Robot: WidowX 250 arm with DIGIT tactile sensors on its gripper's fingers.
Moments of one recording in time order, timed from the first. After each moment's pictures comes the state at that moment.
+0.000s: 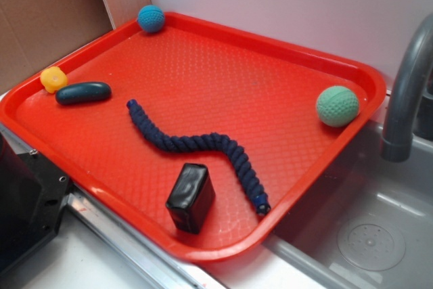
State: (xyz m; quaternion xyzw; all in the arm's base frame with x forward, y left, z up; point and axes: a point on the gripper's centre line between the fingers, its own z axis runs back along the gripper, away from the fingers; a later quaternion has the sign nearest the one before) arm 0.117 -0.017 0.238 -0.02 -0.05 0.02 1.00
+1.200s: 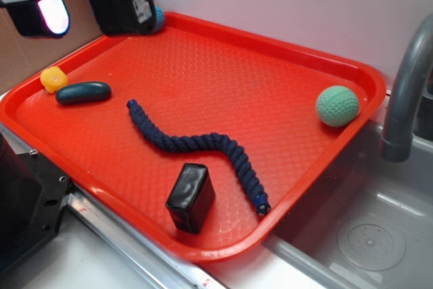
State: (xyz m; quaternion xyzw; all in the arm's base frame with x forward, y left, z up) arm 0.126 -0.101 0.187 -0.08 0.01 0.19 0.98
